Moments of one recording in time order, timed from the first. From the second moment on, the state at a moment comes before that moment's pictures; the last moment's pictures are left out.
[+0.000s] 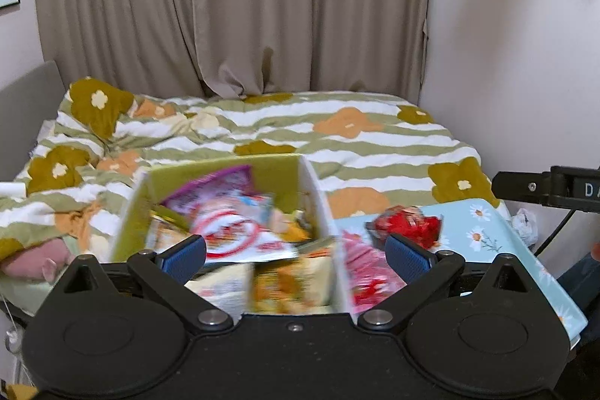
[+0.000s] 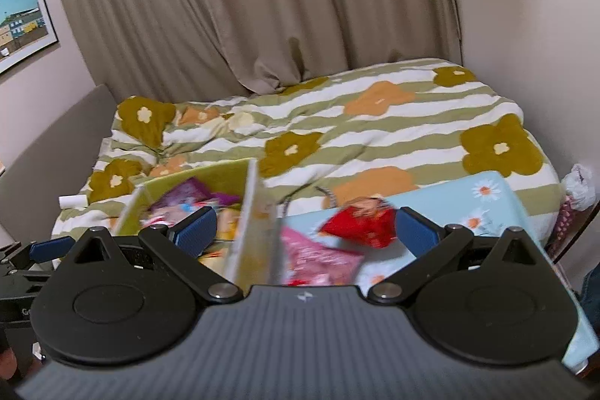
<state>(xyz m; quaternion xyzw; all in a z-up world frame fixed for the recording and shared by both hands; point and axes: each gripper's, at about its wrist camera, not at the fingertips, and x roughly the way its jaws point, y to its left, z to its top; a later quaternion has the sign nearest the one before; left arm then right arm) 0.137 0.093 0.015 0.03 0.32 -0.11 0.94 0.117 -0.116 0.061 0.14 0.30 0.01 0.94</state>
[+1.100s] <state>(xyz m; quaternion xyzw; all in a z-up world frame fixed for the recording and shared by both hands) 0.237 -0.082 -0.144 0.16 0.45 -0.02 0.88 0.329 -0.201 -0.090 -0.04 0.46 0.33 0.82</state>
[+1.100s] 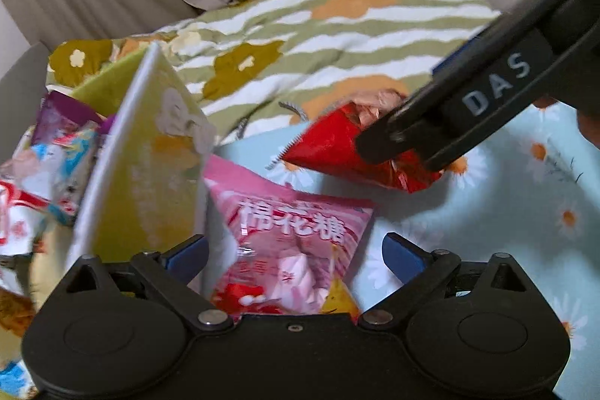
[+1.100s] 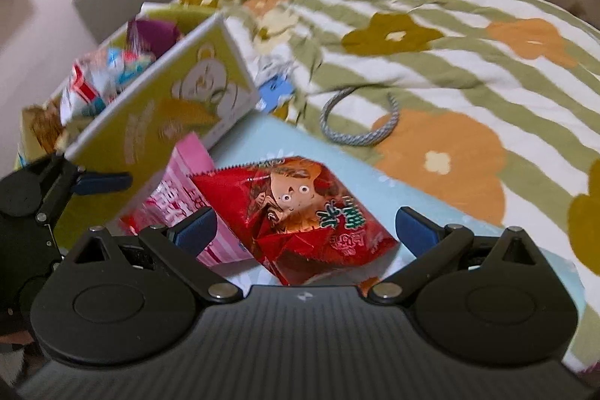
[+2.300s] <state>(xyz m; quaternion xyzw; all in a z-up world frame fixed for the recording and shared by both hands) 0.219 -0.064 -0.146 0.09 0.46 -0.02 0.88 0.322 -0.191 -0.123 -0.02 0.48 0.36 0.80</state>
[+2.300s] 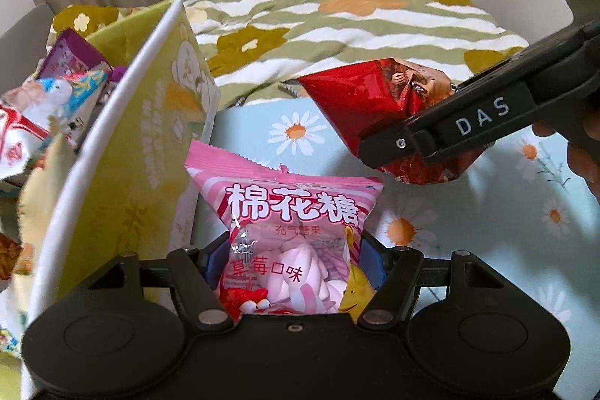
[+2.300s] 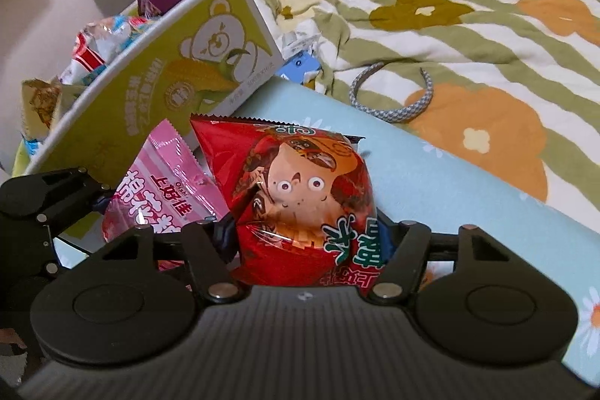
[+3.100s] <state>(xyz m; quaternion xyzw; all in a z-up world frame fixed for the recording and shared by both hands) 0.131 0.023 0.004 0.01 0.32 0.00 0.95 0.210 -0.167 0.031 0.01 0.37 0.28 0.88</state>
